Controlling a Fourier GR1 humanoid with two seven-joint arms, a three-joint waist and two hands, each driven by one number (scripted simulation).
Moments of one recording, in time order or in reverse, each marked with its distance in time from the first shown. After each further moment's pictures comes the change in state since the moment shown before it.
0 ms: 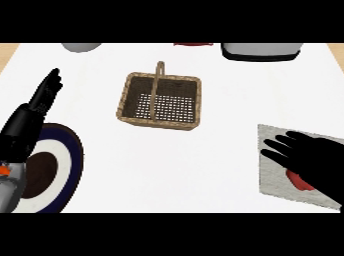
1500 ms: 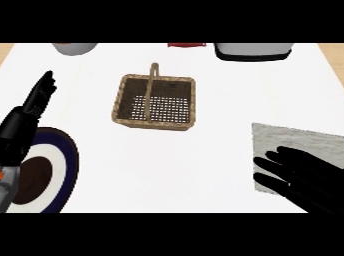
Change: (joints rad) left arm 0.015 0.109 -0.085 -0.001 0.095 0.107 -0.011; right arm 0.212 0.011 -0.148 -0.306 -0.308 -0.424 -0.016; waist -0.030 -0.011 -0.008
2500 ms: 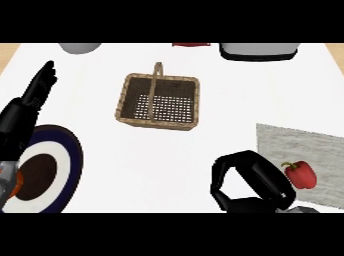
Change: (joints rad) left arm -0.050 0.029 -0.028 -0.057 -0.005 0.023 0.067; right arm -0.018 0.602 0.138 0.604 -0.671 -0.138 -0.167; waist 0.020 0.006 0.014
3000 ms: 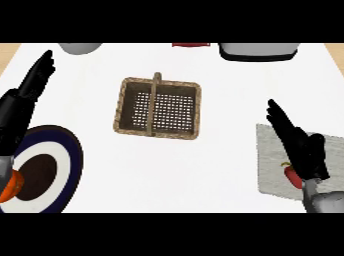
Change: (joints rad) left arm -0.053 0.041 -0.018 -0.034 -0.023 -0.001 0.027; right arm -0.044 -0.071 -0.232 0.196 0.171 -0.364 0.215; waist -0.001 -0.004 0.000
